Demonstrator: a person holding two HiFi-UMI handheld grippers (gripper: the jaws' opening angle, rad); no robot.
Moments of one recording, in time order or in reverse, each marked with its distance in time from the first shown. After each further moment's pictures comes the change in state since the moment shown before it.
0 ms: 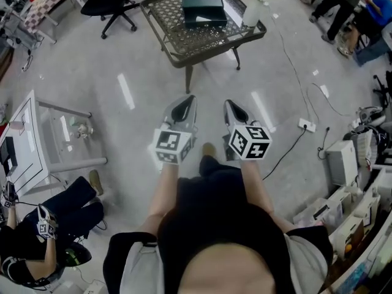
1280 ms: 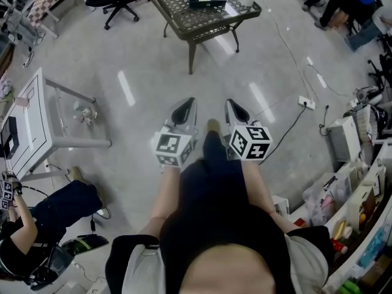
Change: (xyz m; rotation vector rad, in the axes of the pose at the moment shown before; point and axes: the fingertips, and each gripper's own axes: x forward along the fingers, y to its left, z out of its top) left arm -0.197 -0.061 -0.036 -0.023 -0.018 -0.036; right arm -0.142 0.109 -0.100 -0.029 -0.025 -0.042
